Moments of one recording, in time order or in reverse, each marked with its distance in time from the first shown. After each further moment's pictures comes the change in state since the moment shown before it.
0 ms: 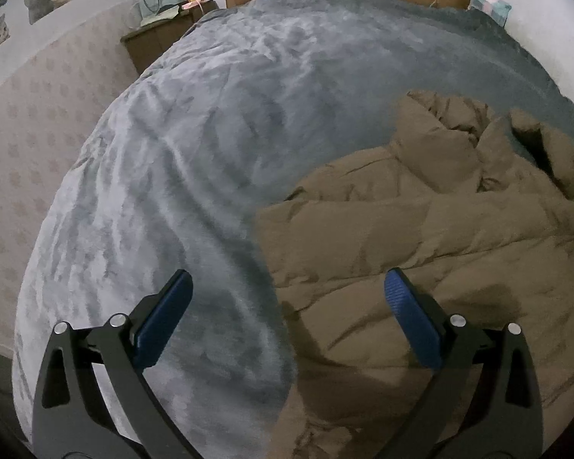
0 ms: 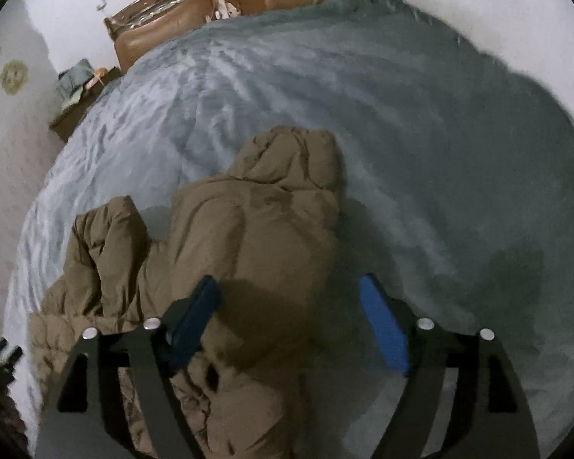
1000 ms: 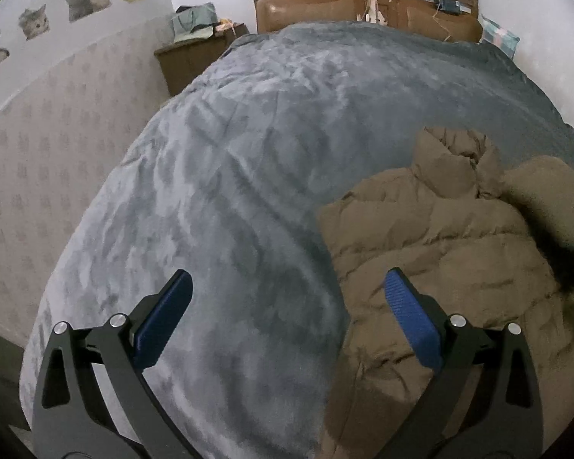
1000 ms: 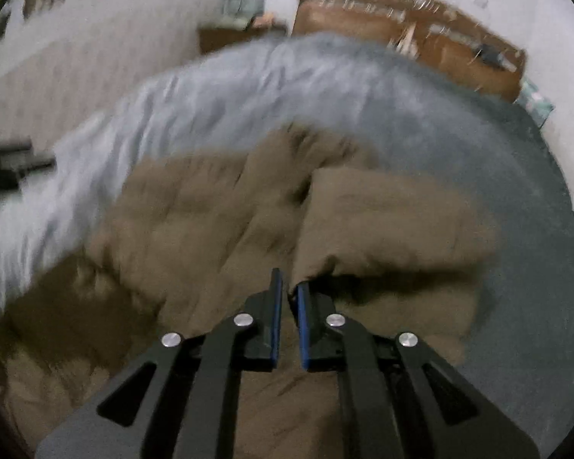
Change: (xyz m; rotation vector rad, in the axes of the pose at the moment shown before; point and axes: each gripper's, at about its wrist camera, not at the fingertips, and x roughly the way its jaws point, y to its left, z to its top) left arm -0.086 0.062 -0.049 -0.078 -0.103 0.023; right arm -0.037 0.233 -0.183 -0.682 -0.016 0.063
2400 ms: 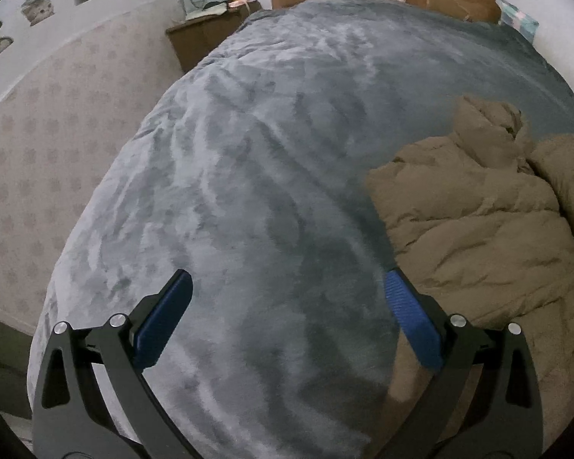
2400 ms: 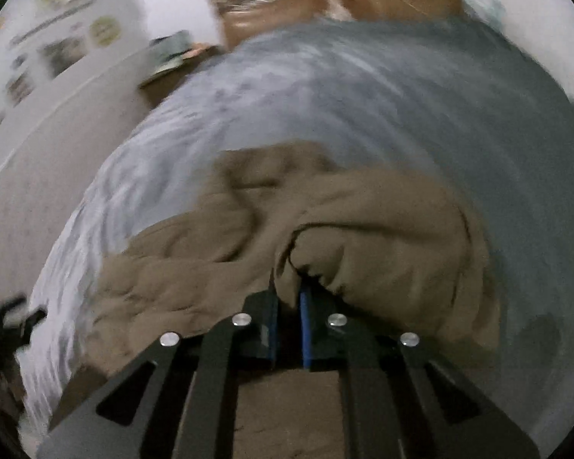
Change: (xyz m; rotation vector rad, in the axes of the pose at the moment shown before) left arm 0.039 0.031 -0.011 -0.011 0.070 0.059; right arm 0.020 -0.068 0.067 0.291 -0.141 0.120
